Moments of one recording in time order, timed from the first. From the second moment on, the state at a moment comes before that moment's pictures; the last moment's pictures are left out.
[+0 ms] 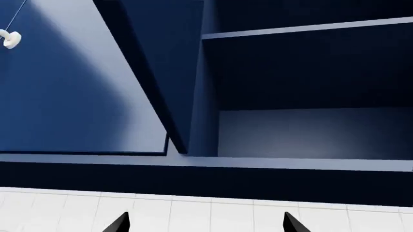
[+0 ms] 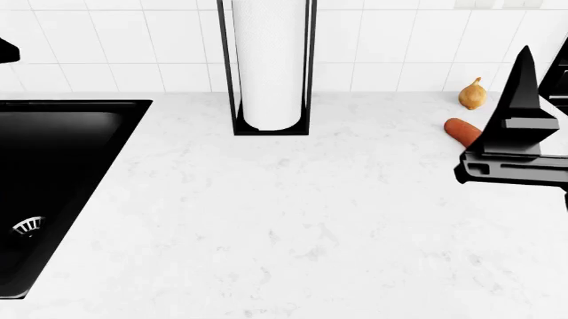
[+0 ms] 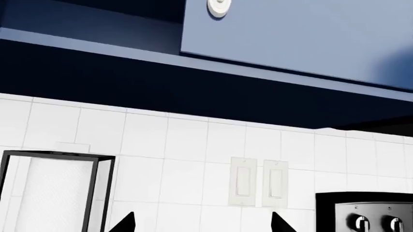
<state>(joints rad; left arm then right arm) -1.04 -1.26 0.52 0.93 -1.12 -0.15 -1.19 0.96 0.49 0.53 -1.04 1.92 1.55 1.35</state>
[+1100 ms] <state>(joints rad) -0.76 -1.43 -0.29 0.53 -1.47 -0.22 -0.86 0.95 0.54 0.46 -1.03 1.89 1.49 1.37</state>
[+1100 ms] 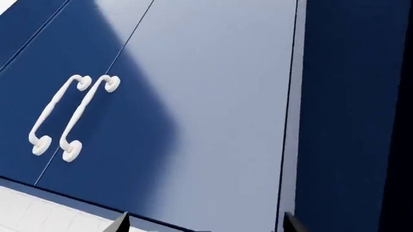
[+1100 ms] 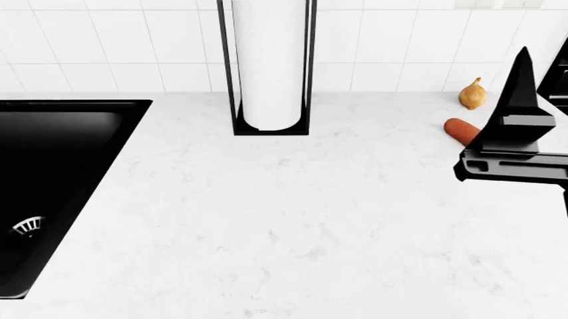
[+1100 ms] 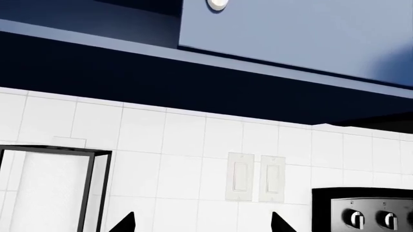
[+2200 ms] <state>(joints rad) -1.98 -0.56 -0.21 0.33 -0.24 -1.41 -0.02 0.91 0.51 0.59 -1.04 1.95 1.55 1.36</state>
